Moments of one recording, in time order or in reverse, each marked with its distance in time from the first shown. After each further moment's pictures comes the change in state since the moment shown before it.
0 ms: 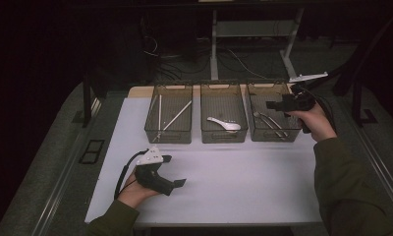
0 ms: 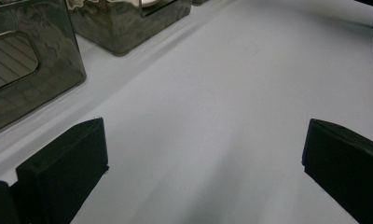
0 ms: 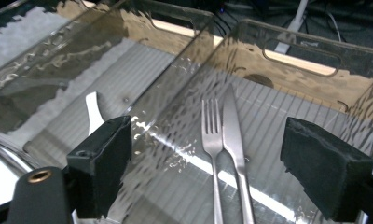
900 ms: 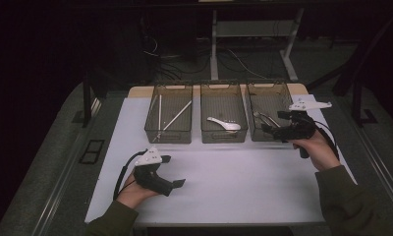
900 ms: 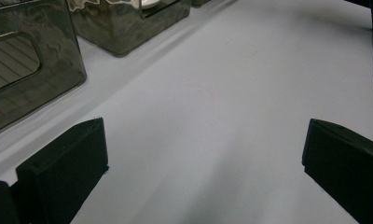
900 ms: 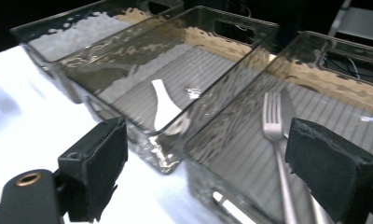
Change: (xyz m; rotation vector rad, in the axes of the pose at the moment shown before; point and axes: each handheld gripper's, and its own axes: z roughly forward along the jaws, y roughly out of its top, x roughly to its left) left arm -0.001 -0.001 -0.001 -0.007 -0.004 0.002; right arm 0.060 -0.058 -0.033 -0.126 0.079 -0.131
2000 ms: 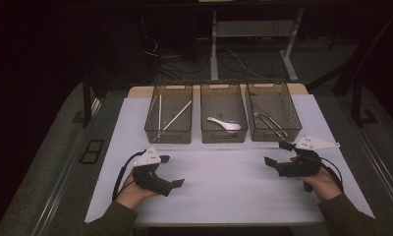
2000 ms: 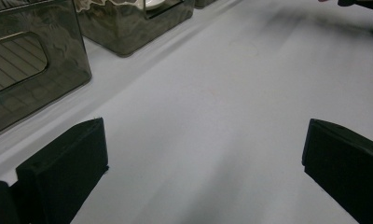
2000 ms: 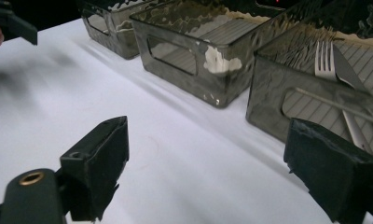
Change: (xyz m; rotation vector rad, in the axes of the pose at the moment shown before) left arm -0.001 -0.001 -0.003 -0.015 0.016 -0.011; right arm 0.035 -0.081 -0.029 -0.039 0.079 -0.003
